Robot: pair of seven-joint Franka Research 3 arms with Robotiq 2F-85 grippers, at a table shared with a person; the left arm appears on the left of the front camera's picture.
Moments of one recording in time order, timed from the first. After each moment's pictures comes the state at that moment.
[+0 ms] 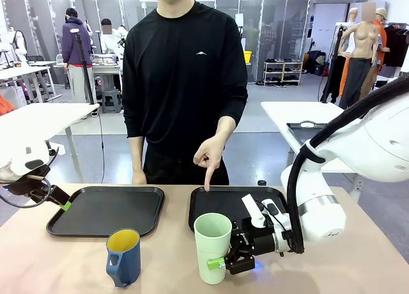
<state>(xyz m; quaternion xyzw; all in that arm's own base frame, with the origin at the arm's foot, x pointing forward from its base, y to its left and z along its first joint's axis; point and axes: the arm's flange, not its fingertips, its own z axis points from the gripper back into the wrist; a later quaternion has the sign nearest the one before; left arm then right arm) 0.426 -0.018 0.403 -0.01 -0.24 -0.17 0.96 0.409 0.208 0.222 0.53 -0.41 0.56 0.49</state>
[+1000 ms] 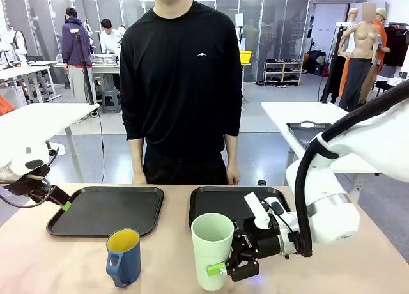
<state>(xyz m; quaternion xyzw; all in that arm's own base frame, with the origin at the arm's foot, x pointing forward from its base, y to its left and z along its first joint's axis) 0.426 -0.018 0.403 -0.01 -0.24 -0.17 0.96 0.363 0.211 0.260 0.52 -0.41 0.58 0.47</state>
